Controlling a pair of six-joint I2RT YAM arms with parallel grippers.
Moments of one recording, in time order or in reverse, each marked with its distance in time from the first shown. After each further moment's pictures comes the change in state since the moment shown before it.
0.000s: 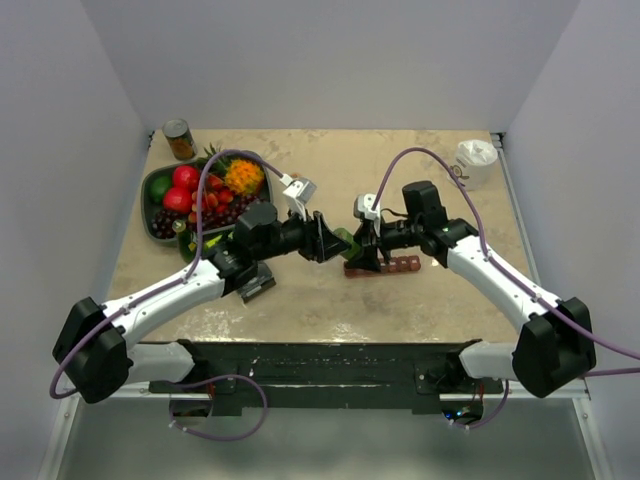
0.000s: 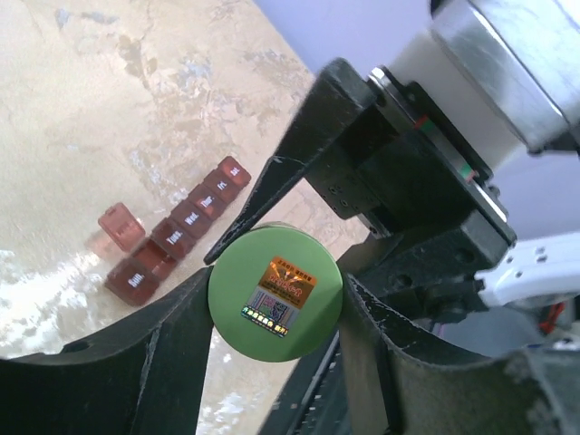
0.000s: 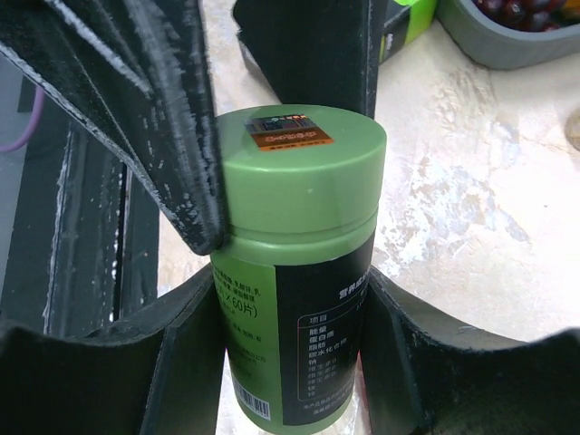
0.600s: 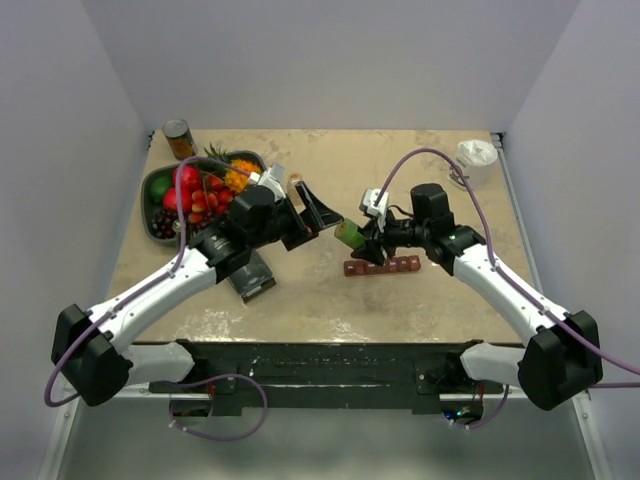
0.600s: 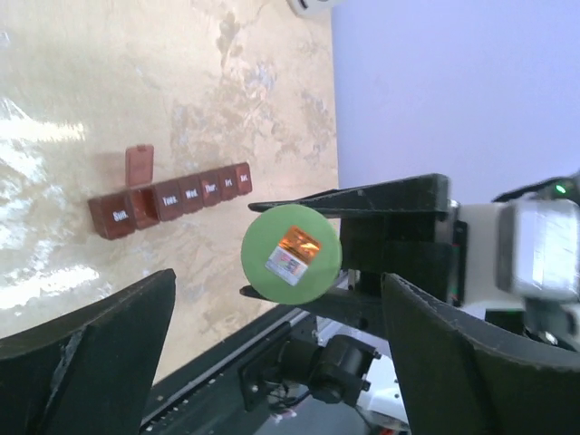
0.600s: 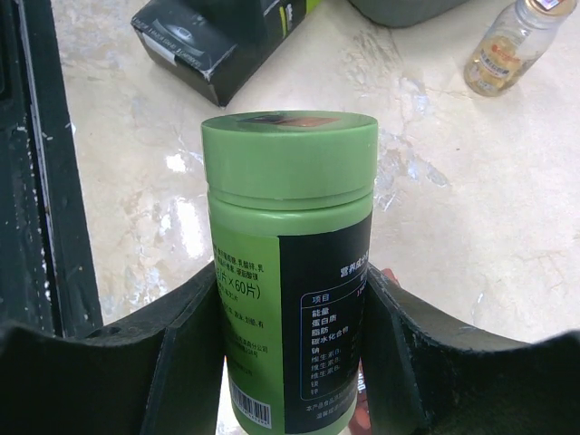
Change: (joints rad) left arm 0.042 0.014 0.178 -0.379 -0.203 -0.565; right arm -0.002 -0.071 -0.052 0.109 0.216 0.110
